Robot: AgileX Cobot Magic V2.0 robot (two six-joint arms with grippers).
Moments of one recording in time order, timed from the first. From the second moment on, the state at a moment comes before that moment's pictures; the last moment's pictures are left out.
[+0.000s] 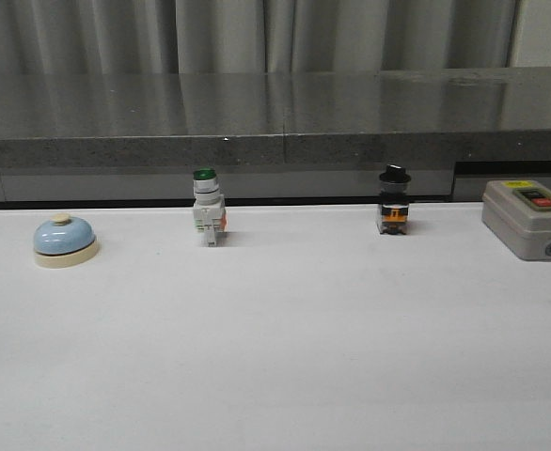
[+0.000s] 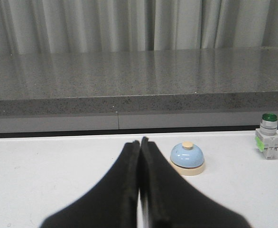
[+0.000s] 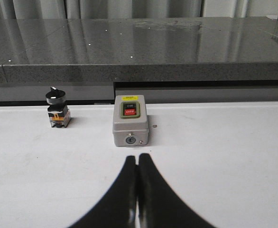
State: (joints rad) left arm -0.02 -0.01 0.00 -0.04 0.08 0.02; right arm -0.02 -0.01 0.03 -0.05 0.15 0.12
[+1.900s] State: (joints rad) left arm -0.02 1.00 -0.87 -0.10 0.50 0.12; right arm -0.02 -0.01 0.03 -0.05 0.15 0.12
